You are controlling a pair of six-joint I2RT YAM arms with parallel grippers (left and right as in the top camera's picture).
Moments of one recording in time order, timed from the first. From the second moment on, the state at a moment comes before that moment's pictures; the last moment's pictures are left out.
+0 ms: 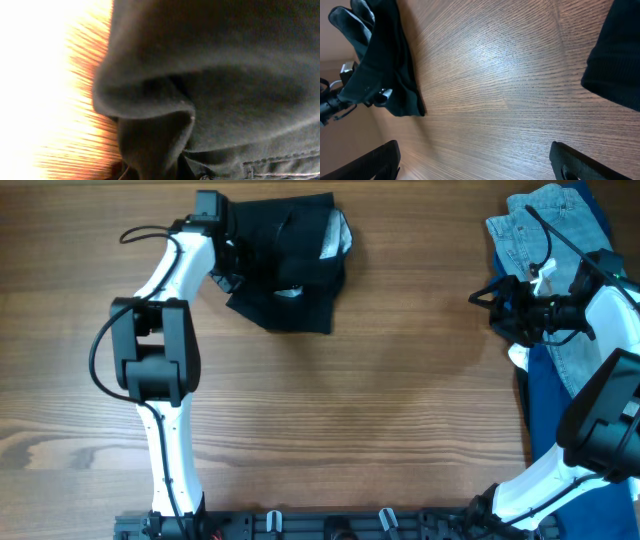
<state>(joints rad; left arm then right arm) -0.07 2.40 1.90 -0.79 0.31 -0.83 -0.42 1.92 1.37 -0.93 -0.76 0.05</state>
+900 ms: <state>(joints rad) 0.16 2.34 1.85 -0.78 0.14 -0.79 -0.24 1.92 1.37 -0.89 -0.76 0.07</state>
